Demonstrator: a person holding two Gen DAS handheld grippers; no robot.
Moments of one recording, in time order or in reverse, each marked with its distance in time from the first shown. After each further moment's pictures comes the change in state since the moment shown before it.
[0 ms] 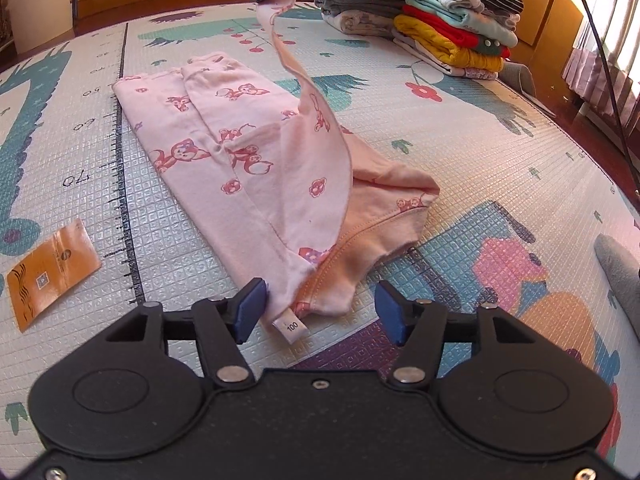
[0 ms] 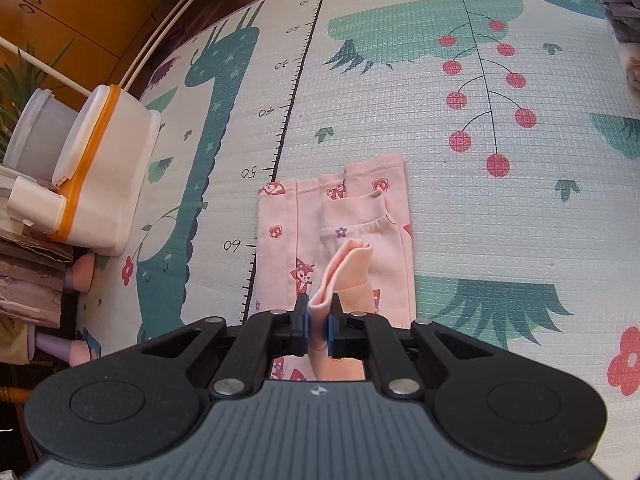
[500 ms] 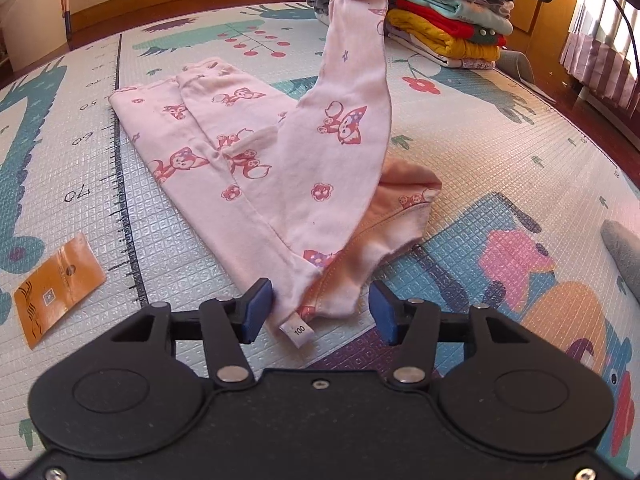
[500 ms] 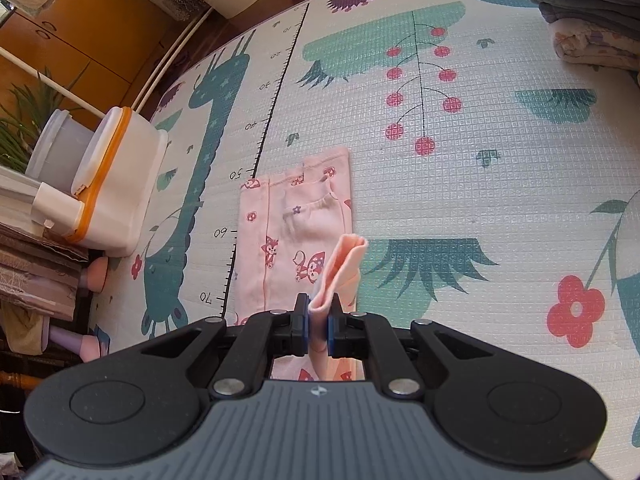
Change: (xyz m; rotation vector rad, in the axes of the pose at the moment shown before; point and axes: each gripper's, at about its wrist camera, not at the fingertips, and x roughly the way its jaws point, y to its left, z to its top) left arm 0.002 -0.001 0.002 0.050 0.006 0.020; right arm -0.066 -0.060 -0.051 0.023 -0.072 0.050
